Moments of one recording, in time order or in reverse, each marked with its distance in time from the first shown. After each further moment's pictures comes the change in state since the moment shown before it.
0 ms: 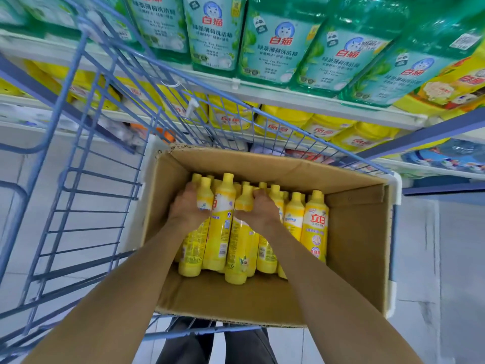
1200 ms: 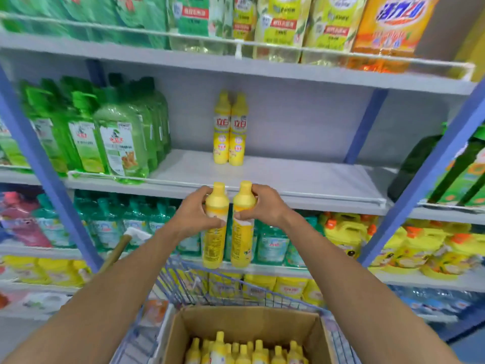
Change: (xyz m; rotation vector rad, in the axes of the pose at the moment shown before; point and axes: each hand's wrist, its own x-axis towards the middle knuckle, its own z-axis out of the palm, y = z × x) left_hand -0.226 0.245 -0.314 -0.284 0.360 0.896; right_hand -0.218 -0.199 -0.368 0.167 0.432 -0.804
